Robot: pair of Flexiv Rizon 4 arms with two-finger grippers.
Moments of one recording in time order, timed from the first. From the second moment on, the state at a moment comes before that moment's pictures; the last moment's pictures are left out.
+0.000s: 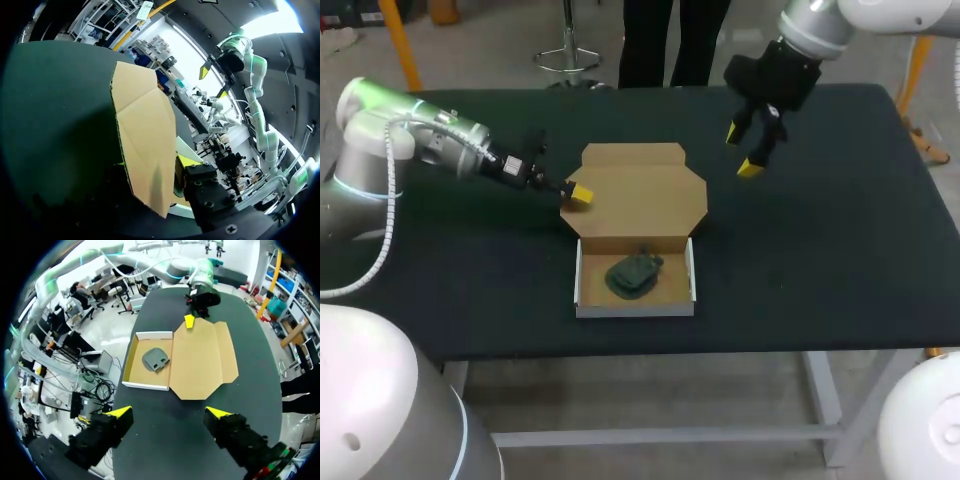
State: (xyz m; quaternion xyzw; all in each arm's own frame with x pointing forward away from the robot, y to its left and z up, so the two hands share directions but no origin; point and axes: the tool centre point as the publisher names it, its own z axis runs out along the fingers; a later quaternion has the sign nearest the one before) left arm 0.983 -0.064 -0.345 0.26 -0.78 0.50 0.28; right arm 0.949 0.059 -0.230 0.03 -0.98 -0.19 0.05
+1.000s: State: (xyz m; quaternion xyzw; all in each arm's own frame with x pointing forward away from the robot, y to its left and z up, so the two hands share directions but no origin) left arm 0.979 -0.078 -0.335 0.21 -0.78 0.54 0.25; right arm 0.945 0.064 -0.231 0.04 -0.98 -0.18 0.06
